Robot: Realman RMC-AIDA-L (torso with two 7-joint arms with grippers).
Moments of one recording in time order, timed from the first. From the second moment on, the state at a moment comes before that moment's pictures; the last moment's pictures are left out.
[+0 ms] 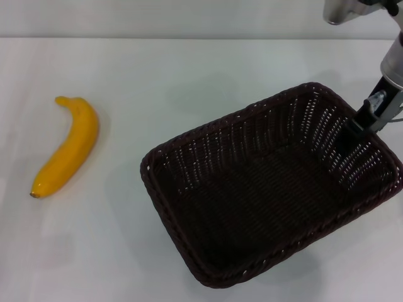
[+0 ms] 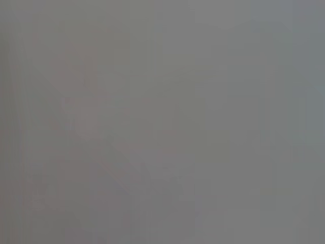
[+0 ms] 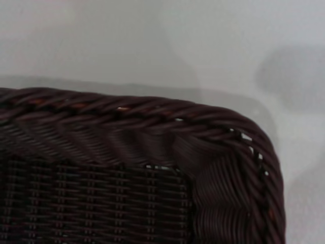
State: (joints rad) left arm -0.28 -2.08 0.65 0.06 -2.61 -1.50 2.71; right arm 1.02 2.01 -1.19 -0.89 0.34 1.66 -0.38
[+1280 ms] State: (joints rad) left arm -0.35 -2.07 0.65 0.12 -2.67 -1.45 2.72; right arm 0.76 2.02 -0.97 -1.17 0.46 1.71 -0.02
